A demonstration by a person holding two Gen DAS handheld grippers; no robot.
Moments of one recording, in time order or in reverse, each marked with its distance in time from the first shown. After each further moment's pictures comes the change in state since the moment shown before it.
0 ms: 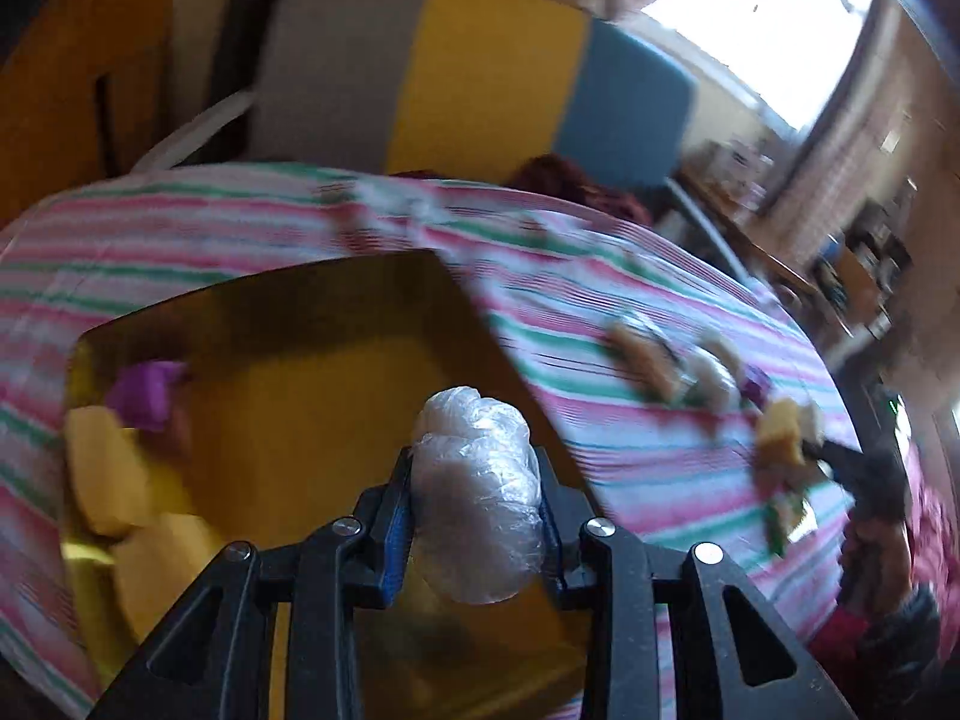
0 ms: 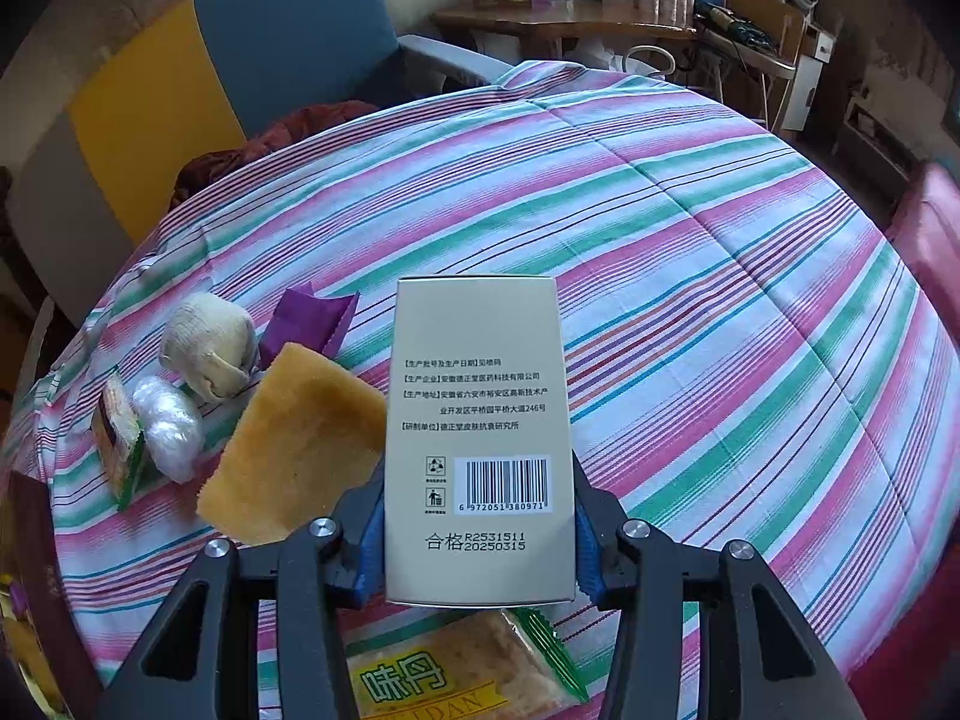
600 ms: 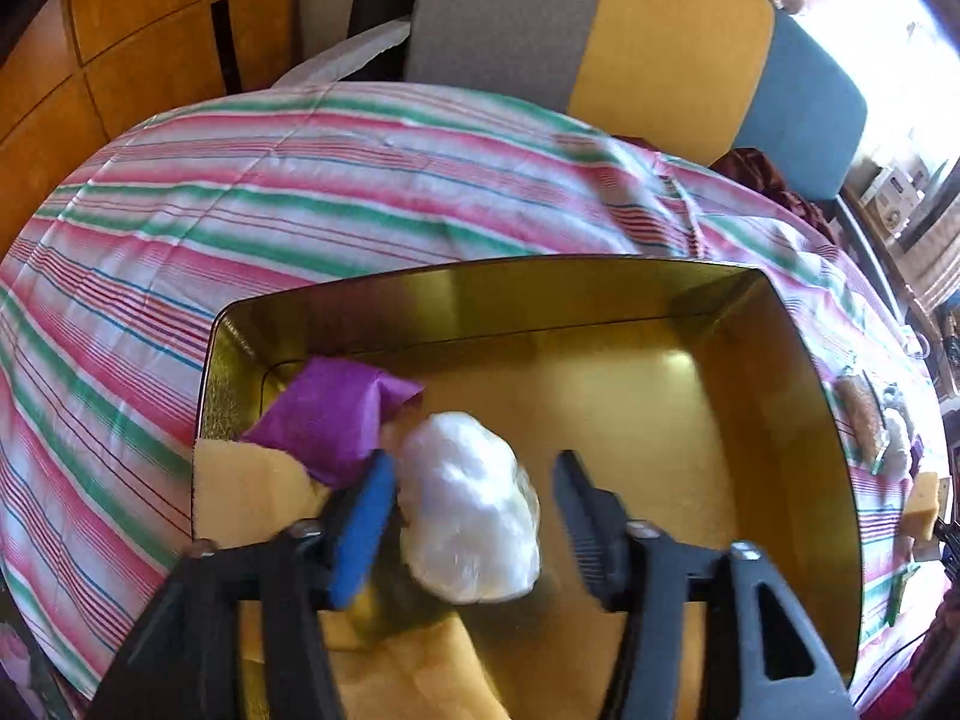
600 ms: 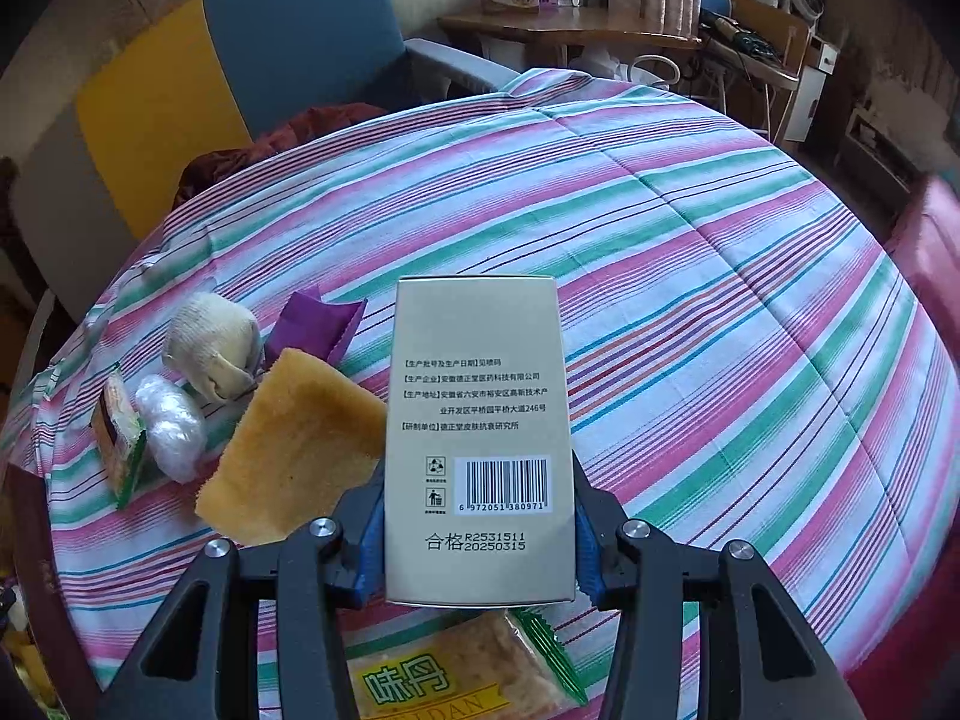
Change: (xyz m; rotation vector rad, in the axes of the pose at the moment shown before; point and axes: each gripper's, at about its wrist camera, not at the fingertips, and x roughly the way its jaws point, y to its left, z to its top) left arm 0.055 0.107 0.021 -0.120 0.108 0.243; right arm -0.003 0.003 0.002 -0.010 -0.018 -0.009
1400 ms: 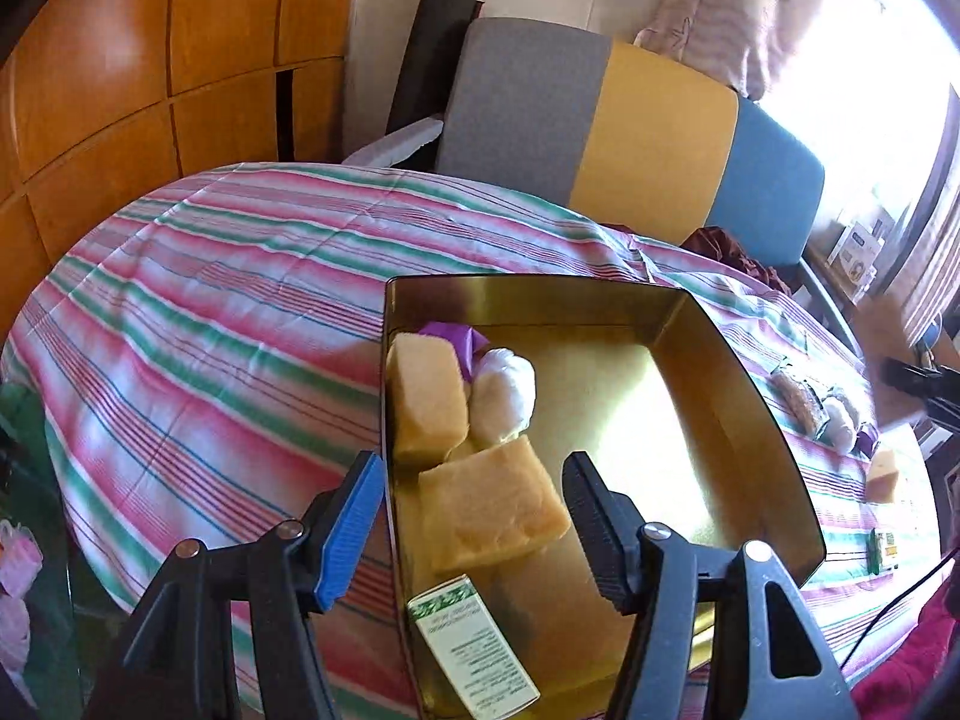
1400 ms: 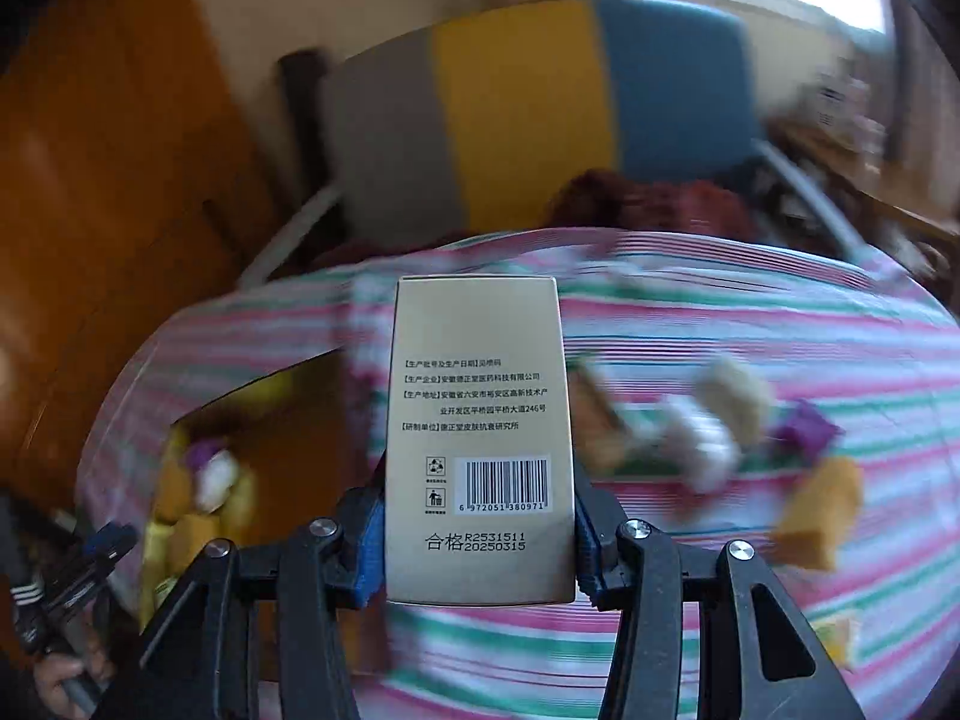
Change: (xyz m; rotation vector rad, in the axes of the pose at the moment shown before) left arm -0.116 0.038 -0.097 -0.050 -0.250 -0.012; right arm -0.124 0.261 -0.062 -0.512 -0.063 0.489
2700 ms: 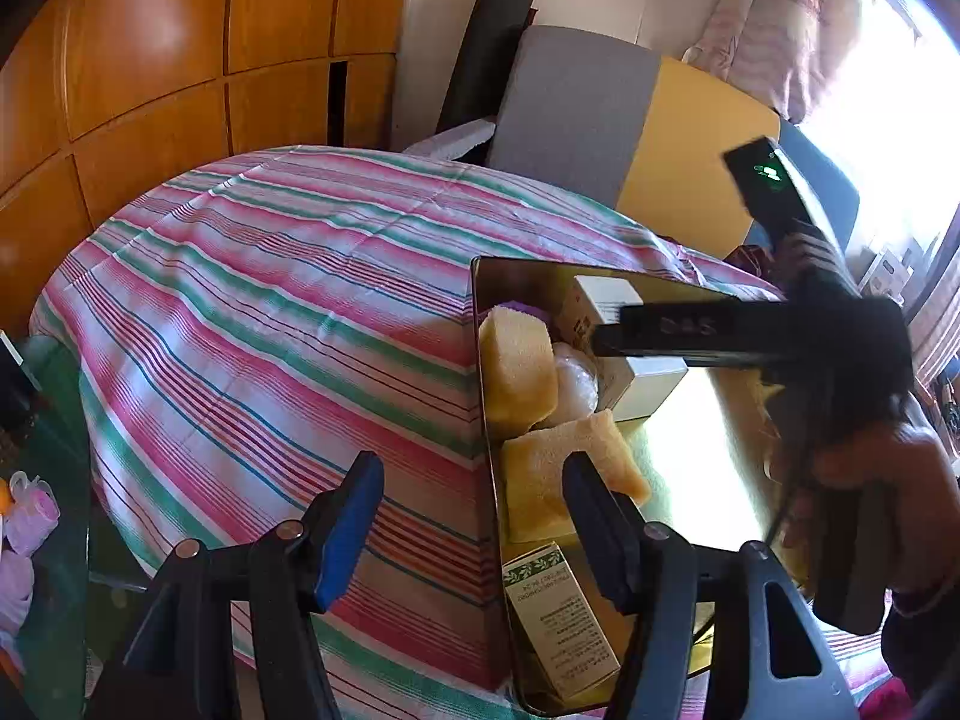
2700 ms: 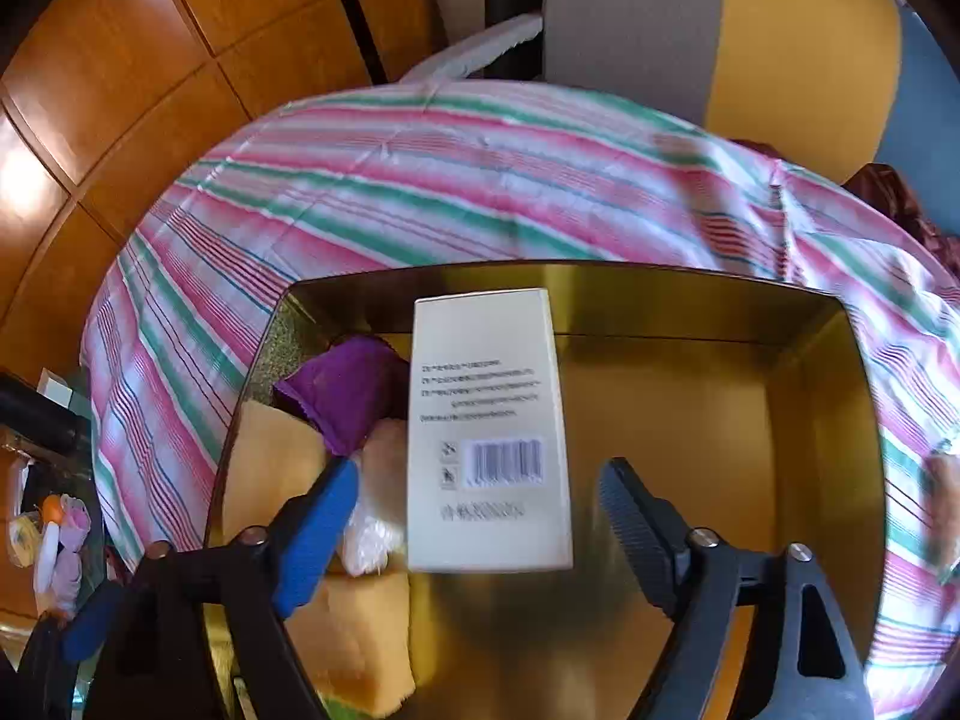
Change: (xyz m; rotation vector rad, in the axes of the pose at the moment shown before) left arm -0.005 0.036 -0.019 -0.059 -0.023 0.060; right arm 0.175 0.225 -0.018 -0.266 0.285 0.101
